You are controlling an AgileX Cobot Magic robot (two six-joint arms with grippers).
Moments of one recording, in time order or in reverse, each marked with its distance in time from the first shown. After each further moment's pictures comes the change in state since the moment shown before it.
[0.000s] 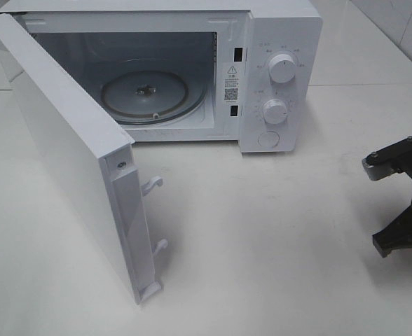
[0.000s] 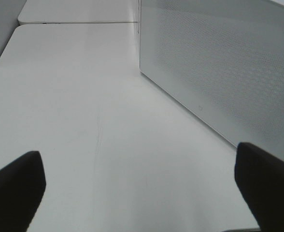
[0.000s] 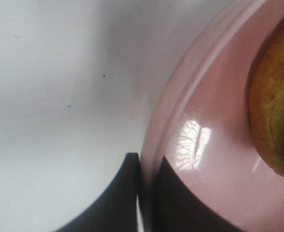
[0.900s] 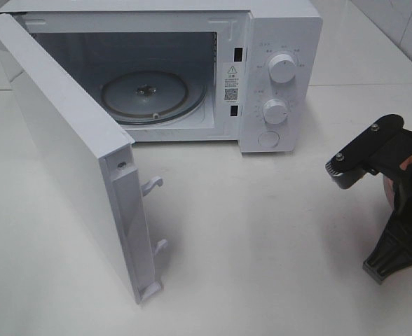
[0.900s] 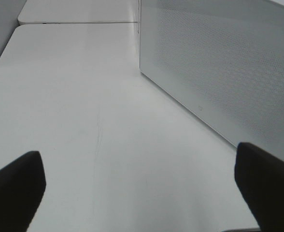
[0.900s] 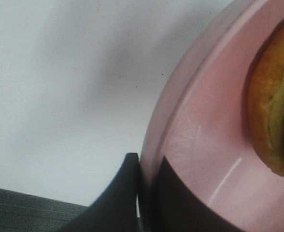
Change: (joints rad) left arm 0.000 0.000 0.000 0.000 0.000 0.000; right arm 0.360 -0.227 0.001 0.003 0.179 -0.060
